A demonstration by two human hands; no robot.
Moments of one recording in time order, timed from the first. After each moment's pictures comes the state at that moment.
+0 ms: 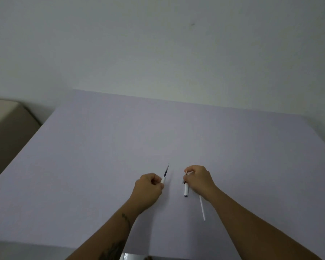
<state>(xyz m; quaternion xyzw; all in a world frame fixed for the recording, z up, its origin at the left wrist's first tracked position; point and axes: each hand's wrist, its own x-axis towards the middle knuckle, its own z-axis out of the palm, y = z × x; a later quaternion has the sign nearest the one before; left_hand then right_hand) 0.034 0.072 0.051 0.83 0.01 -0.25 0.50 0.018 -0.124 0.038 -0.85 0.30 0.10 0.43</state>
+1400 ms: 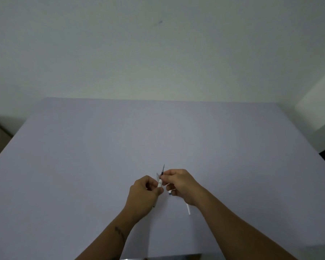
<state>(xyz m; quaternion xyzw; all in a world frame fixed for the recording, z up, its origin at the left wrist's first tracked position) 0.011 0.035 0.050 0.84 -0.05 -0.21 0.49 -0.007 -0.119 0.054 -0.67 0.29 0.17 0.66</state>
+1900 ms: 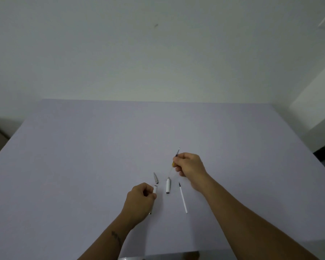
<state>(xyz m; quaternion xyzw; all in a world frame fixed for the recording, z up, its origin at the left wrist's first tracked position) -0.003 0.044 0.045 0.85 -0.04 -0.26 0.46 0.003 -0.152 0.075 -0.71 0.34 0.01 0.62</state>
